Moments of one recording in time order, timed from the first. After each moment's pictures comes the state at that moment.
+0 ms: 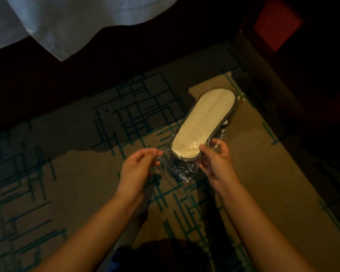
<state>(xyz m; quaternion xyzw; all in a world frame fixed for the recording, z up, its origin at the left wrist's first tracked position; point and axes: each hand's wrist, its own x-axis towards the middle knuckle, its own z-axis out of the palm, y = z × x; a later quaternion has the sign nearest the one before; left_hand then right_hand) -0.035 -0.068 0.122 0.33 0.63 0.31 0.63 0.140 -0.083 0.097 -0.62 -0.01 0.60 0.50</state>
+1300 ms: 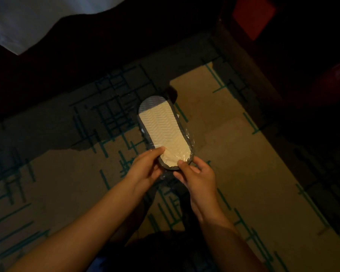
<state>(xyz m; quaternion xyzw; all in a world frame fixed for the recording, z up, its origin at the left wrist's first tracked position) 0.022 -0.066 0.079 0.09 0.60 0.23 0.76 0.123 -0.133 0.111 -0.64 -0.01 0.58 0.51</state>
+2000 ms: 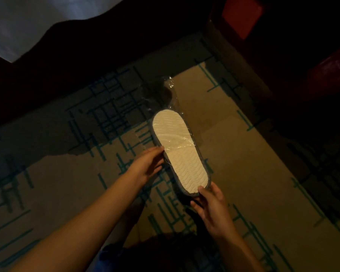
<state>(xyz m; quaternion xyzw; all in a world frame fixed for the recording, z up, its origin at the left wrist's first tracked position) 0.021 -0.053 0.055 0.18 0.62 0.13 0.75 0.145 -0.199 0.086 -0.62 0.13 0.60 0.49</state>
